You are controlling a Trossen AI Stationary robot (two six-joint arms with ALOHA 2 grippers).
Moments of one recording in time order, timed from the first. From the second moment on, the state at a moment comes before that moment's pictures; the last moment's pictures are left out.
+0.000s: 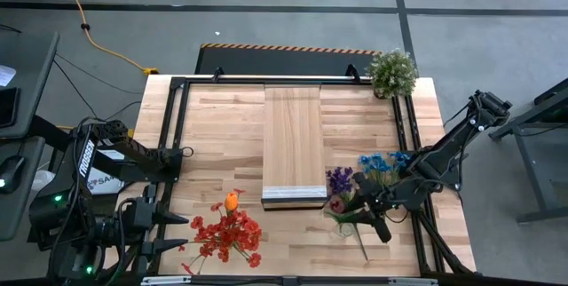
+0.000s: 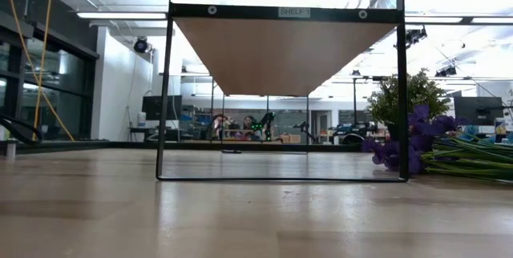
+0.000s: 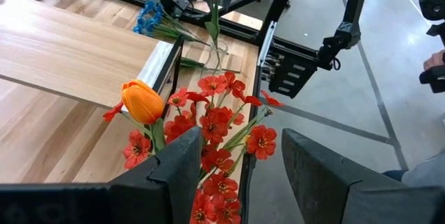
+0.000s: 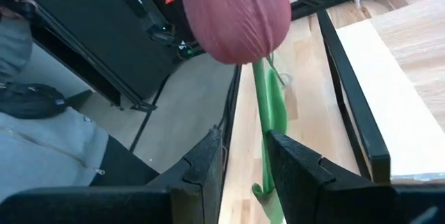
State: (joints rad) left arm -1.27 1.59 2.02 -1.52 -1.01 -1.37; right arm 0.73 1.10 0.75 0.03 0.34 0.66
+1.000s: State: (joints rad) left arm -1.27 1.59 2.02 -1.52 -1.04 -1.37; right arm 0.80 0.90 0.75 0.32 0.34 0.36
